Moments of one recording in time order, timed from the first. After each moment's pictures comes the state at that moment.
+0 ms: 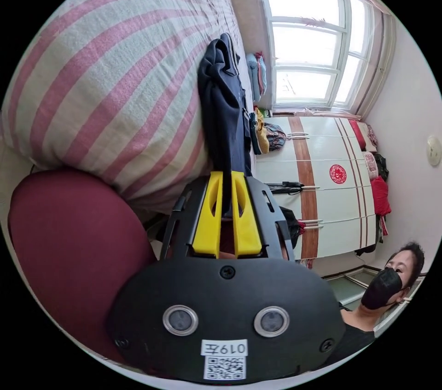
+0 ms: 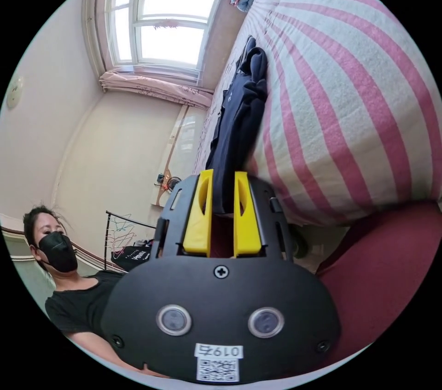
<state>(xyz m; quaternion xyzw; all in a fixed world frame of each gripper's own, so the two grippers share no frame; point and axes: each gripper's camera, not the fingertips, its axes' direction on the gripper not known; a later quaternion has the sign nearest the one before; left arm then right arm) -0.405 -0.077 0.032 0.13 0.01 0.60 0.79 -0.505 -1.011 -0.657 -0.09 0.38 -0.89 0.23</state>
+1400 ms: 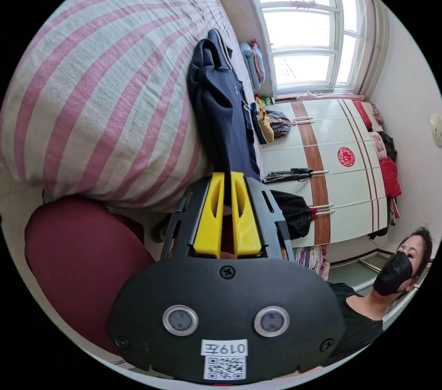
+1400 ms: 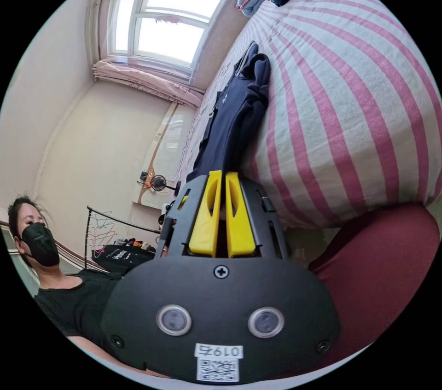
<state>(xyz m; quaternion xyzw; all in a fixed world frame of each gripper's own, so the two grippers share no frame) -0.345 -0.079 0.059 0.13 -0.04 0.63 0.77 -0.514 -1.009 -0.645 -0.05 0.38 -0.91 0.19</state>
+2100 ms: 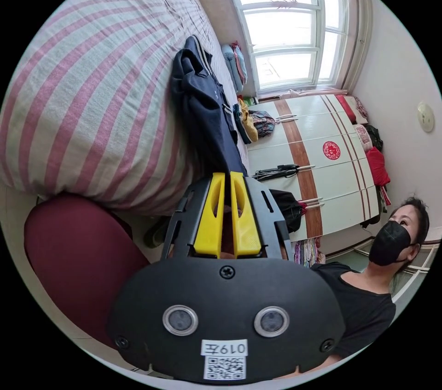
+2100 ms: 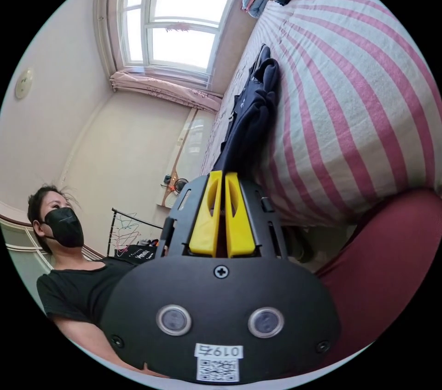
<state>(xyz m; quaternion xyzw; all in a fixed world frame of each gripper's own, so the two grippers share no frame) -0.278 -0.067 0.043 0.10 0.00 0.66 0.75 -0.556 -0.956 -0.643 -0.12 0.35 -0.90 0.24</state>
